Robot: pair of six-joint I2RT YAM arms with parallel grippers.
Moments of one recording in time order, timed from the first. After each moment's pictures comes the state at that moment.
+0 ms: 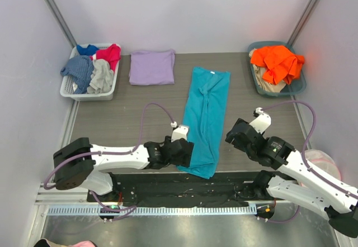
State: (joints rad) left arm -1.22 1.40 0.73 -0.25 -0.37 -0.79; right arm 0.84 0.75 0.74 -0.91 0.60 1.13
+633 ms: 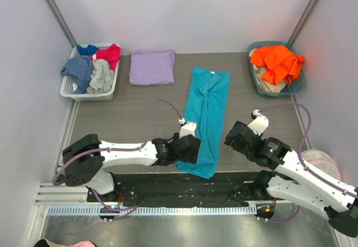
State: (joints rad) left arm -1.22 1.50 0.84 -0.24 -0.36 -0.77; right arm 0.84 0.75 0.69 -0.89 0.57 1.13
